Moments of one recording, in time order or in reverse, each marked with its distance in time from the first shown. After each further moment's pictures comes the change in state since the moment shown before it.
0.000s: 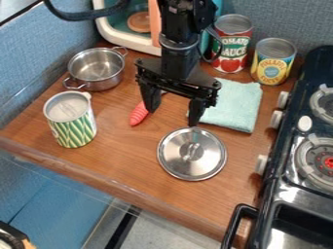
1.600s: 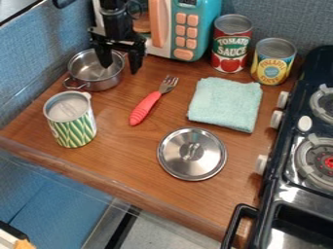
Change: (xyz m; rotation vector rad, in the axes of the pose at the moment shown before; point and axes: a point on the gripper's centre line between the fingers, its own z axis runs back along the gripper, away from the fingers) arm 0.110 0.166 -0.085 -0.028 0.030 0.086
